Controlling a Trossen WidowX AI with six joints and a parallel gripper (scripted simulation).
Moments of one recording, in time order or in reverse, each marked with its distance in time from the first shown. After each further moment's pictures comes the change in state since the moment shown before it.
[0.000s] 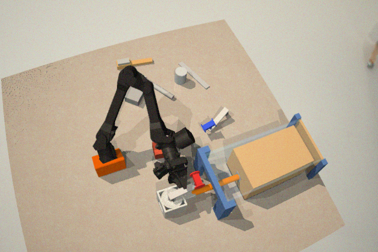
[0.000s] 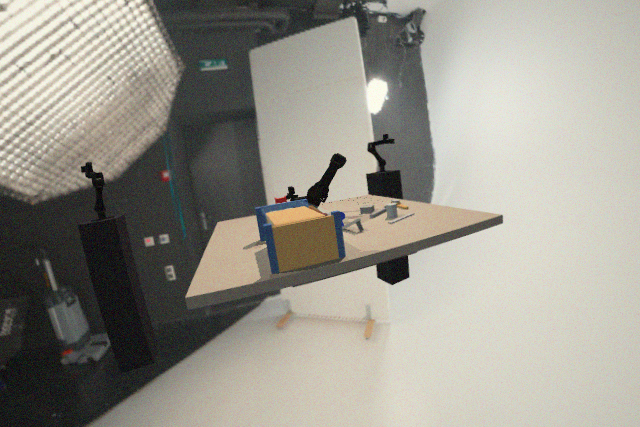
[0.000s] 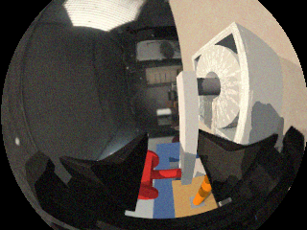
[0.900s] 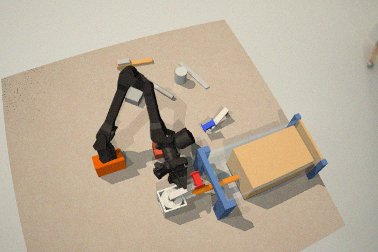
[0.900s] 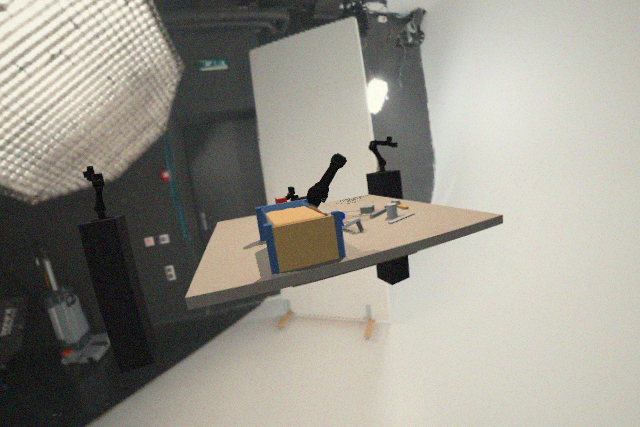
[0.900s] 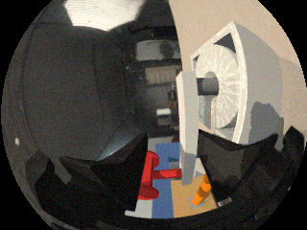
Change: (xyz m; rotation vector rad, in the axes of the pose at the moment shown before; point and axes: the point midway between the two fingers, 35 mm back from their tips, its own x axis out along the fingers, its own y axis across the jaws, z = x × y) arm 0.000 -0.002 0.000 -0.002 0.001 -0.003
